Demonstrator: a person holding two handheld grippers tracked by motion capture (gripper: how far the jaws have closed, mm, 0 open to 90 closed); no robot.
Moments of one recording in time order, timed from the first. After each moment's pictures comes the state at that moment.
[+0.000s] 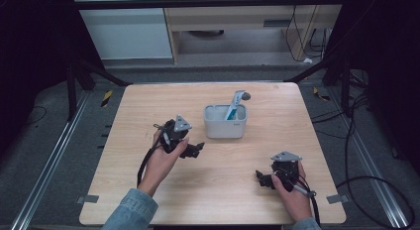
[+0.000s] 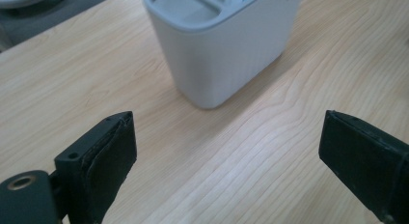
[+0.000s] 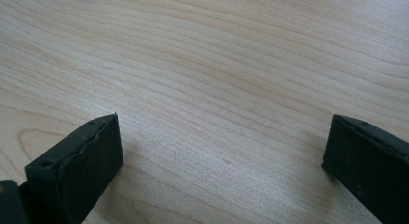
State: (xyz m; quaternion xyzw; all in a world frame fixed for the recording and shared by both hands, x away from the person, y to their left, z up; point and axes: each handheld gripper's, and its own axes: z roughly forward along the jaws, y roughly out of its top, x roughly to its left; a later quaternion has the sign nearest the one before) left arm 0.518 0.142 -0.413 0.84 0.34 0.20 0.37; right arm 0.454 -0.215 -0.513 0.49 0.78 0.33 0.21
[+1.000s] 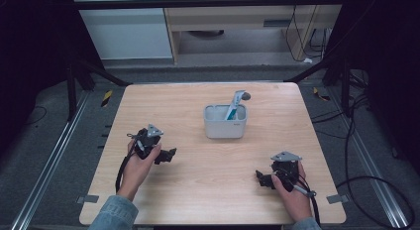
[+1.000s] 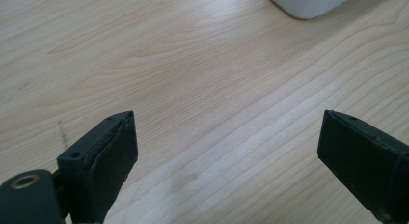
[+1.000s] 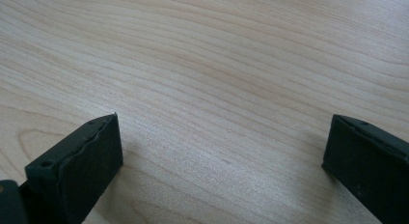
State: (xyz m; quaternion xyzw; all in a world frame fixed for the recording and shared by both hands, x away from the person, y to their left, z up) left arm 0.521 0.224 -0.452 0.83 0.42 0.21 0.31; right arm 0.454 -0.215 -0.513 0.49 0.78 0.33 0.21
